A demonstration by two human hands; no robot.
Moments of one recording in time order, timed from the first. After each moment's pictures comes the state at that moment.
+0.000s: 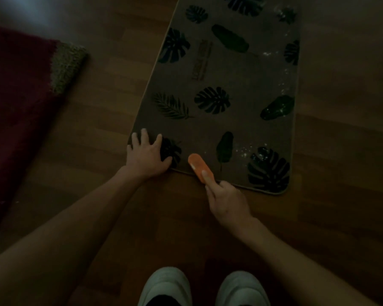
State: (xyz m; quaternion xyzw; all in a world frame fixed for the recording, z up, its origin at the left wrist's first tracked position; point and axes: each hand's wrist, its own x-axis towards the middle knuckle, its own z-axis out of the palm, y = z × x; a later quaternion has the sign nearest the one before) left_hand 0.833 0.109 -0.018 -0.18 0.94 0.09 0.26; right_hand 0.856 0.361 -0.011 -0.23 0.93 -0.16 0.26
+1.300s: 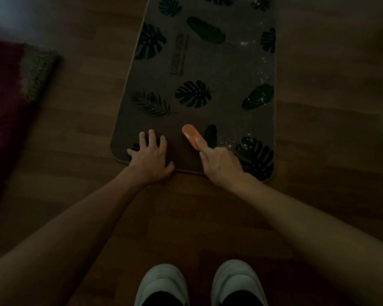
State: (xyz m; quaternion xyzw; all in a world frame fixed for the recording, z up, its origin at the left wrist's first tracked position) left_hand 0.823 0.151 -0.020 -0.08 0.95 0.05 0.30; right_hand 0.781 0.355 -0.007 -0.19 0.94 -0.13 0.25
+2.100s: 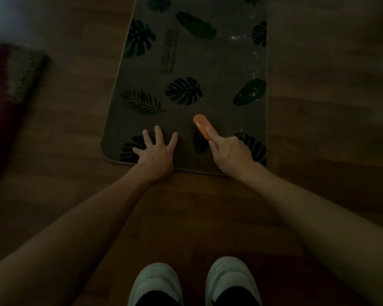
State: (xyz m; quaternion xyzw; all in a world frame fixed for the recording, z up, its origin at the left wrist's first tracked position) left_hand 0.808 0.192 -0.022 -0.06 0.94 0.03 0.32; right_hand 0.757 0.393 -0.005 -0.17 0.95 -0.13 0.22
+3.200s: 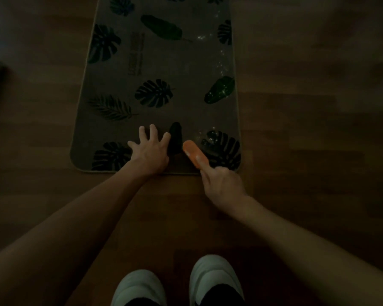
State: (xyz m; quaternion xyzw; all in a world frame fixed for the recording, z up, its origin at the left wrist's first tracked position) left_hand 0.776 0.239 -0.022 -0.03 0.95 0.02 0.31; right_hand 0.829 0.452 -0.014 -0.16 0.96 -0.15 0.20
